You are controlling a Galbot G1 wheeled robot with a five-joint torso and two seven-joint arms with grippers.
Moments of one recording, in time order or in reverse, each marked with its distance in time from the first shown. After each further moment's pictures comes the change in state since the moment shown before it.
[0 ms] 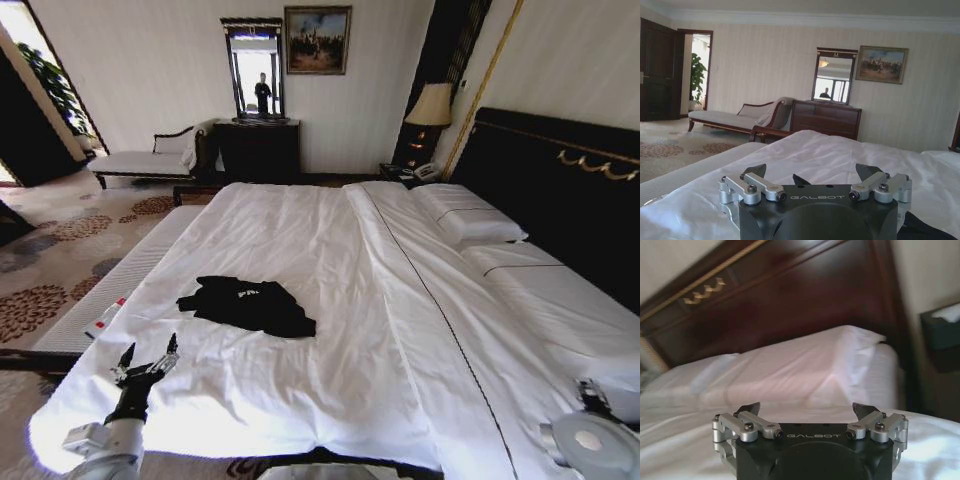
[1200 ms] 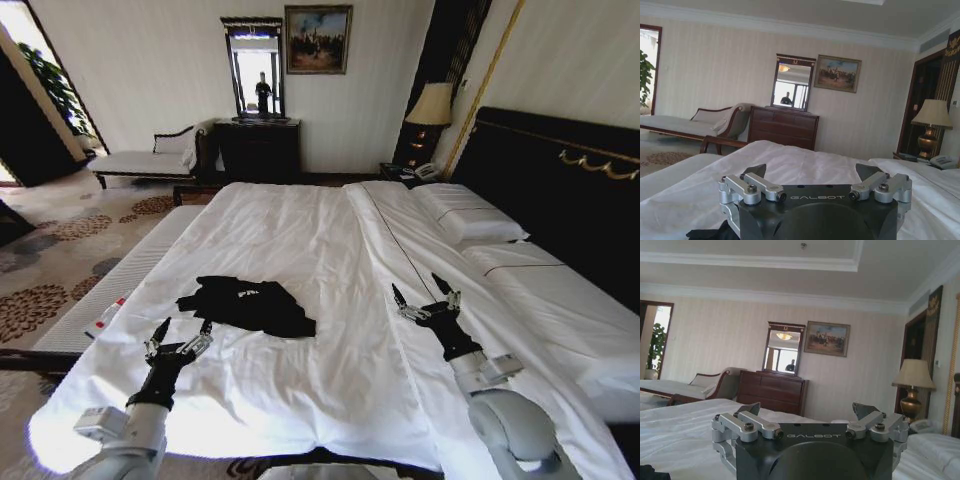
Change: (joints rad) left arm 0.002 0.002 0.091 -0.265 0.040 0.193 -0.001; right arm -0.051 -0.046 -0.326 0.140 -0.740 0.093 -0.893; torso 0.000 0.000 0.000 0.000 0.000
